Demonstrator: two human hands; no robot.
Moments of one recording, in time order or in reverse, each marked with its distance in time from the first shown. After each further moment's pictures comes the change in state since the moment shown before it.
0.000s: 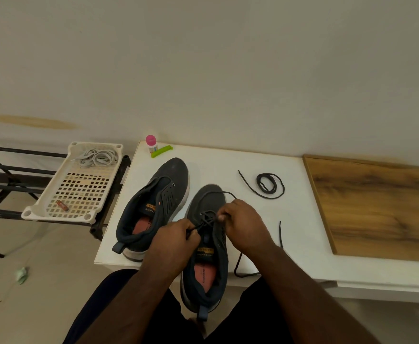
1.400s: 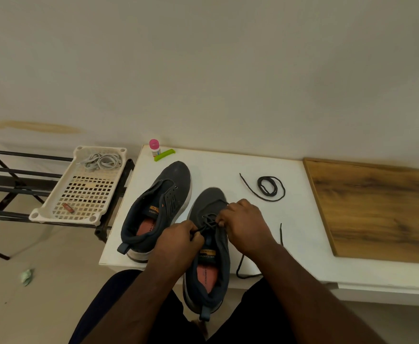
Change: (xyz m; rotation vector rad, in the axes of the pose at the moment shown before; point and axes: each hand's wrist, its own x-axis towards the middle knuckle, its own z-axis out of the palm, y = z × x) left_hand 0.001 0.001 0.003 0.000 -0.016 -0.007; right_hand 0.001 0.004 -0.003 -0.336 -0.026 -0.281
